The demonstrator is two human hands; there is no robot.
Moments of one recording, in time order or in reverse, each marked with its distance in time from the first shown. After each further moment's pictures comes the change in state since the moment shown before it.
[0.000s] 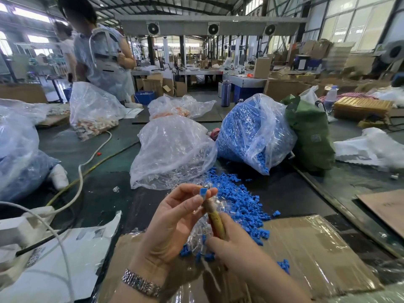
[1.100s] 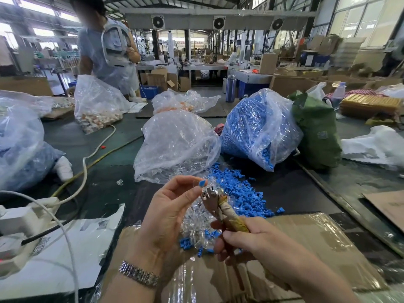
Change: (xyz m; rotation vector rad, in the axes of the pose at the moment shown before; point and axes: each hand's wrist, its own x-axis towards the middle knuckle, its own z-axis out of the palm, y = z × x) left_hand -0.002 0.004 -0.006 0.166 0.201 0.066; right_hand -0.018 -0.003 -0.035 0.258 -0.203 0.010
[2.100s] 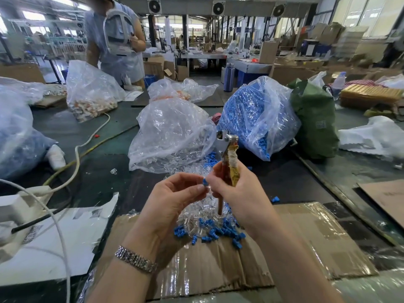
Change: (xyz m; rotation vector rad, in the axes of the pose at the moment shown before) left_hand 0.004 -0.013 -0.006 0.132 -0.023 -0.094; right_hand 0.045 -0.013 0.004 -0.060 0.479 -0.360
